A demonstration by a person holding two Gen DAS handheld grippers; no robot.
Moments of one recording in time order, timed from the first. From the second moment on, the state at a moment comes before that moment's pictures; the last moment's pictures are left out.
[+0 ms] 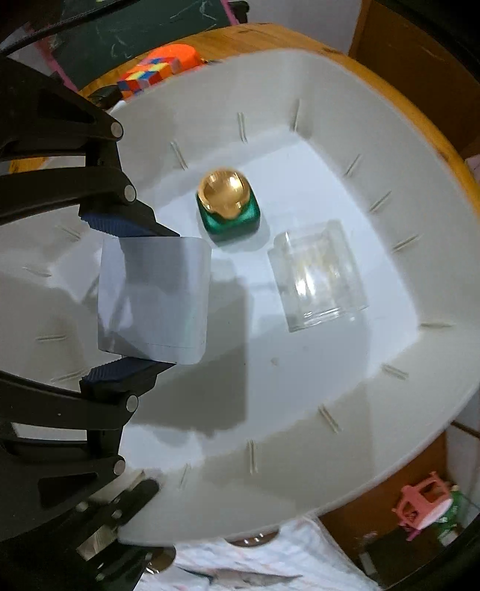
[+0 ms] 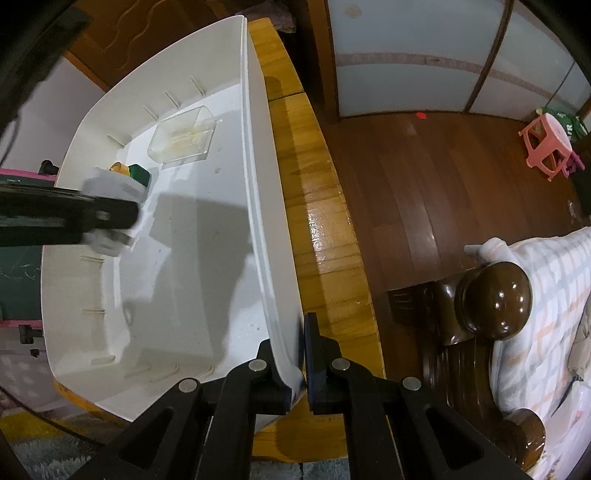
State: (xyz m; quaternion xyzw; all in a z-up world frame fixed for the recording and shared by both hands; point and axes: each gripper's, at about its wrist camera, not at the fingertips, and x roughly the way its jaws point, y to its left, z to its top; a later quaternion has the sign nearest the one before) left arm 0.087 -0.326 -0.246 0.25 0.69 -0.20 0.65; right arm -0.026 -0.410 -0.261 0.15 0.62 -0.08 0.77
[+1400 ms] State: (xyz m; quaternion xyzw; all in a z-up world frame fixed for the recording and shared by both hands) left arm 0.081 -0.206 -0.123 0.16 0.59 -0.14 0.78; right arm -0.022 -0.412 -0.264 0.16 0.63 -0.07 0.76
